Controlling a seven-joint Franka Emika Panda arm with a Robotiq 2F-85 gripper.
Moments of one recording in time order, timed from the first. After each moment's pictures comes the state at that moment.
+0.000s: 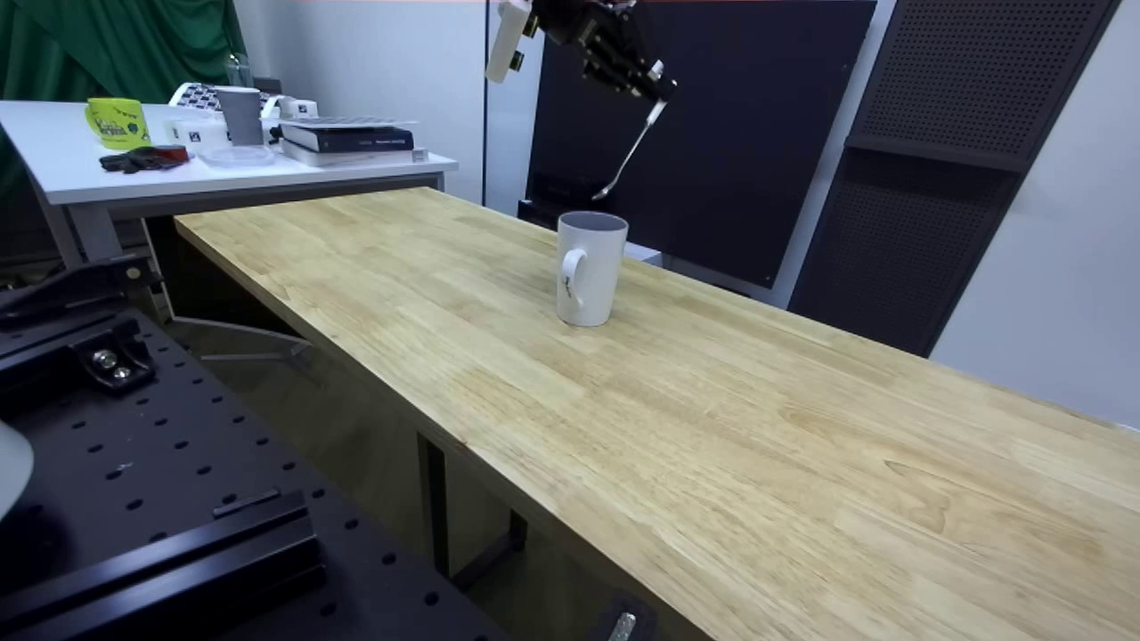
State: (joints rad) arm 0.16 0.28 0.03 -2.16 -1.42 2.24 1.67
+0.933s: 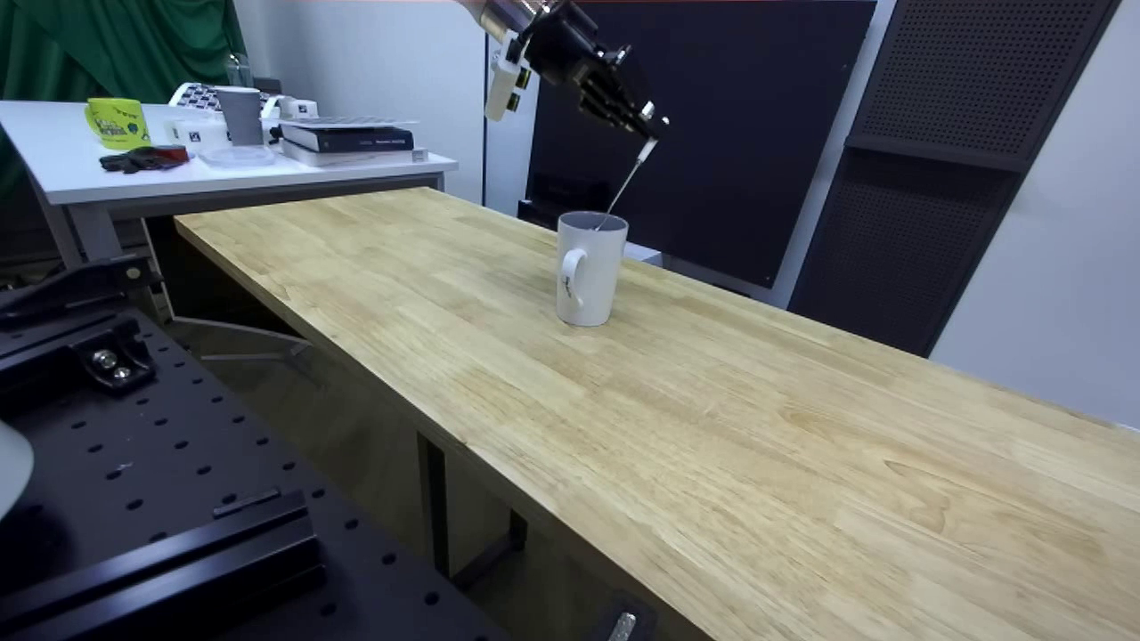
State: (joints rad) arm 0.14 0.36 0.06 -2.15 -1.49 2.25 1.87
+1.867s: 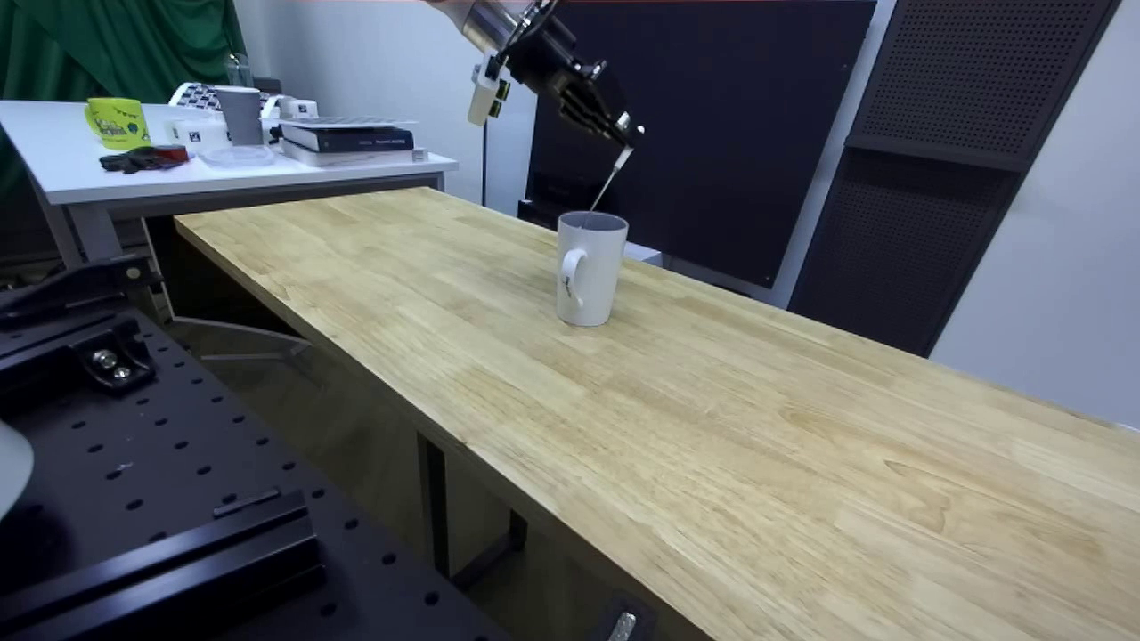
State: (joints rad) arm 0.14 0.40 0.10 -2.13 -1.49 2.25 1.93
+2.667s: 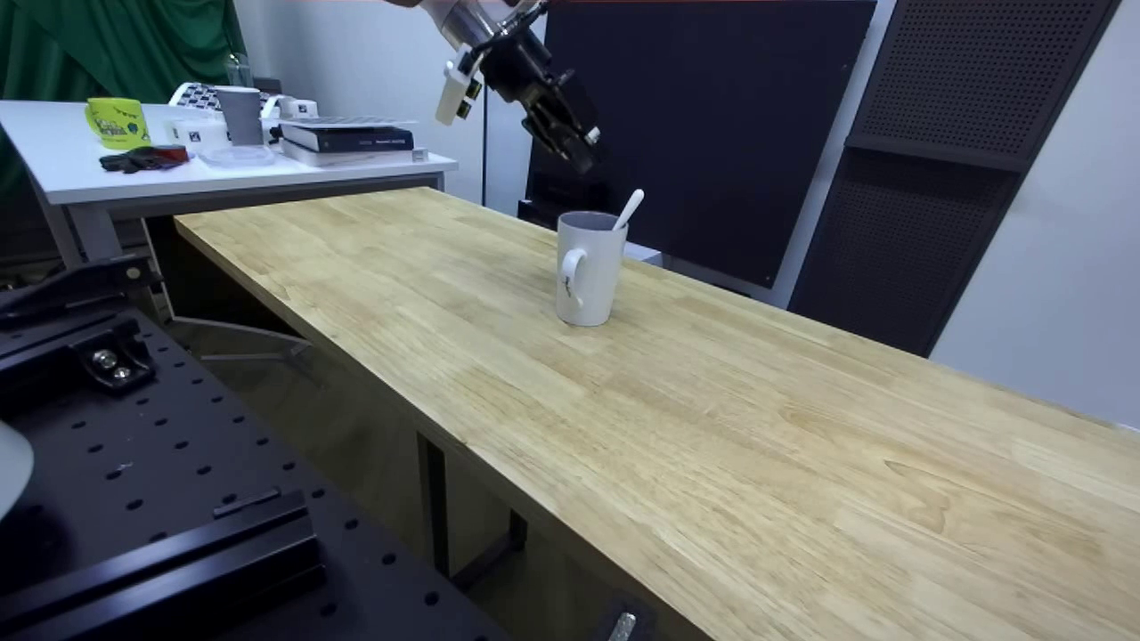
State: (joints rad) arm 0.14 0.42 0.14 -2.12 -1.31 2.30 1.73
